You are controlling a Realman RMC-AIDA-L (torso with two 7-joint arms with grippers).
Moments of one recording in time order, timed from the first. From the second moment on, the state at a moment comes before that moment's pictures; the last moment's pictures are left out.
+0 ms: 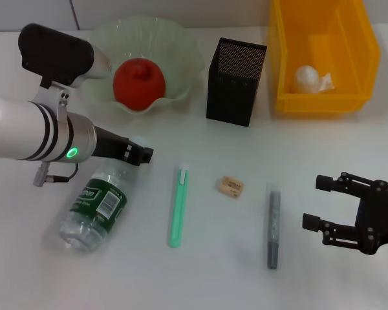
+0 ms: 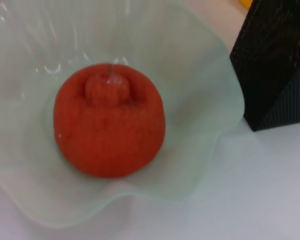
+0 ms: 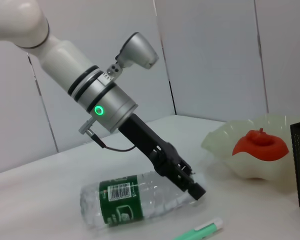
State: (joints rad) left arm -0.40 -2.07 1.69 1.27 2.55 0.97 -2.82; right arm 0.13 2.08 -0.96 -0.76 -1.68 -1.61 1.16
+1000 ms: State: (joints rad) left arm -0.08 -2.07 1.33 1.38 1.72 1.10 -1.78; right arm 0.15 2.07 -0.96 -0.76 -1.68 -1.61 1.19
